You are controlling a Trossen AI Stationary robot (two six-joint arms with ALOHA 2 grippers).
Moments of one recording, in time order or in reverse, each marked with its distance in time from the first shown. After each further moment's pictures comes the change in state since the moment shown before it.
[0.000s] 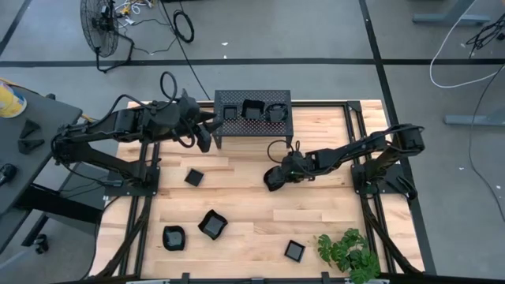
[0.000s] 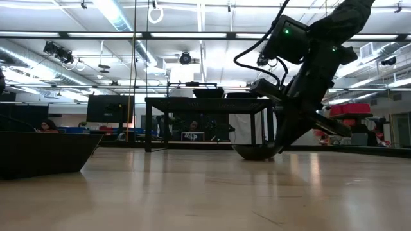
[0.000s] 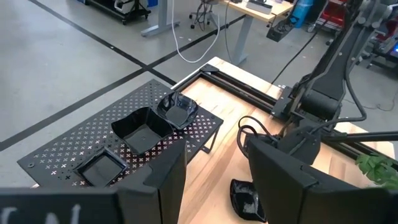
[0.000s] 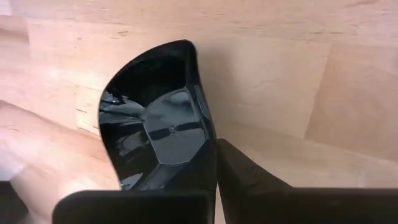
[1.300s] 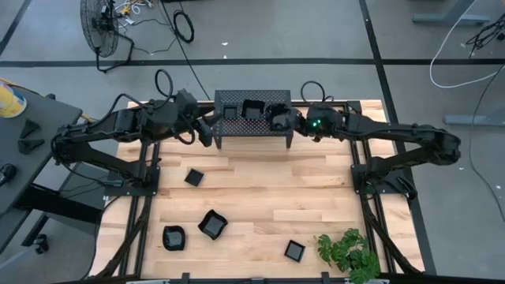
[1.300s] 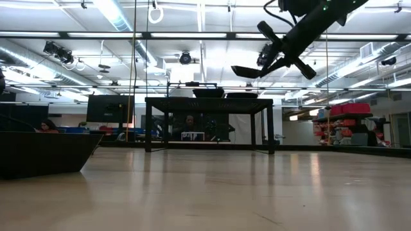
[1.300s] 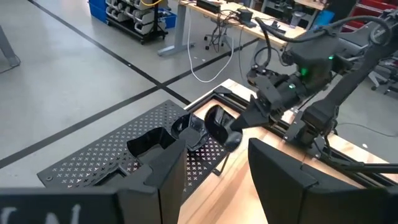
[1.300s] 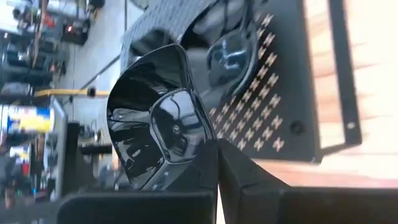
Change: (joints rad) left arm 0.000 0.000 0.000 0.064 -0.099 0.004; right arm -0.358 -0.411 0.153 -0.128 0.124 -0.067
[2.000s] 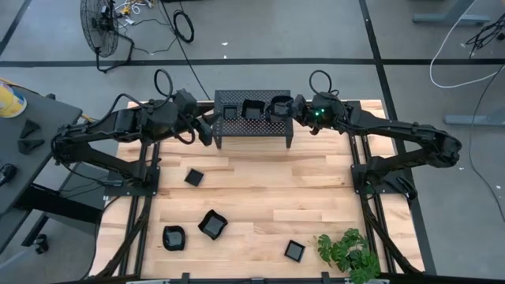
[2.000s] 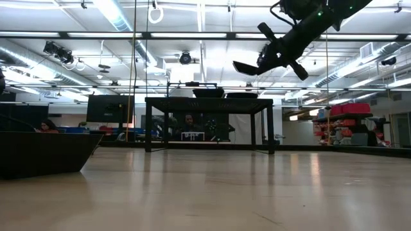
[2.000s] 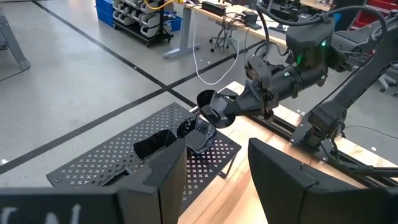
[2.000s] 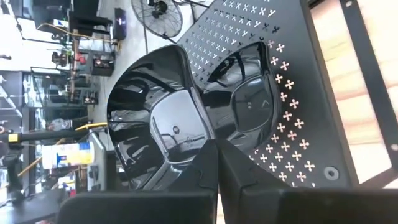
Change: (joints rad) left arm 0.000 0.000 0.000 0.001 -0.027 0.008; right arm -0.119 0.000 0.002 0.103 -0.044 0.078
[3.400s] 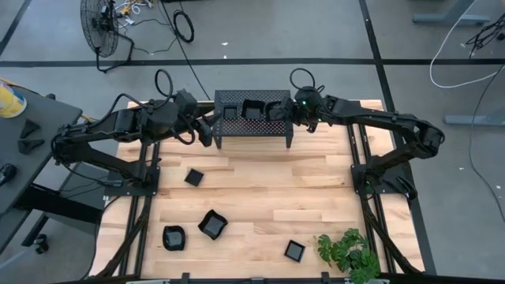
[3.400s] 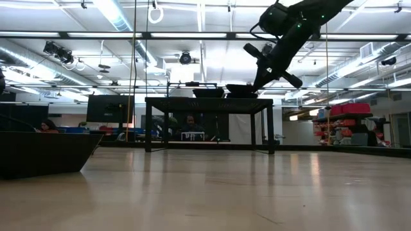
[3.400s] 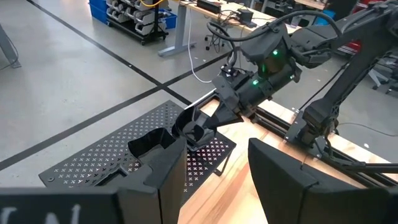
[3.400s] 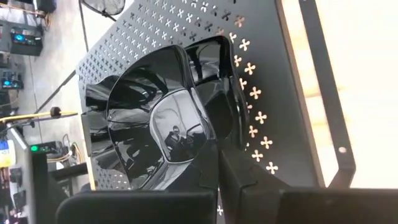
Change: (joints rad) left arm 0.000 0.000 0.000 -0.001 0.024 -0.003; right arm -0.057 0.219 0.167 -0.197 -0.086 -0.078
